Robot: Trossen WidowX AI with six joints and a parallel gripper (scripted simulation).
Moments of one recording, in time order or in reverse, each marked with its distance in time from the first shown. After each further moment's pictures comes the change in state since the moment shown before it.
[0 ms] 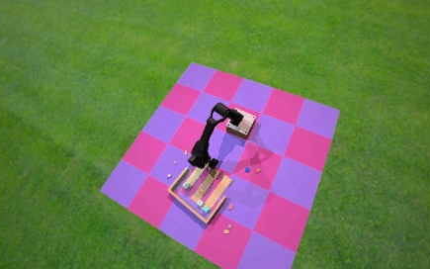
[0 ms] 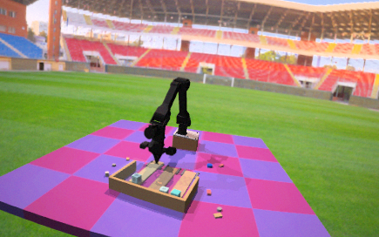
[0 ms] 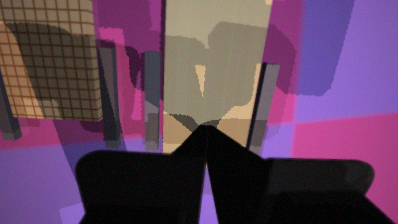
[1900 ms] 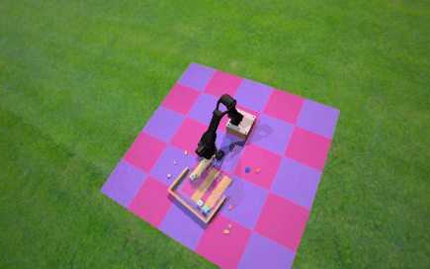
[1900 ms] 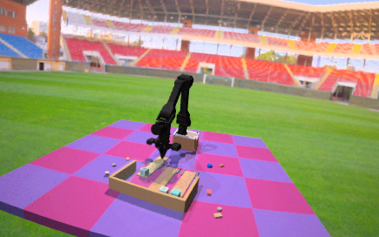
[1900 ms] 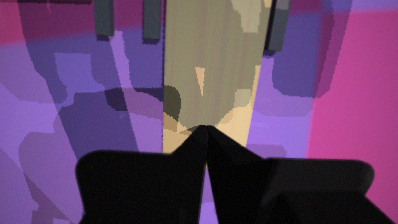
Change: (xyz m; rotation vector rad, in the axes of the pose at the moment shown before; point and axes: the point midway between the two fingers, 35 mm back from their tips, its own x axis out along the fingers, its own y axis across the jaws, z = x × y) arm -0.001 0.001 -0.071 0.006 -0.003 -0.001
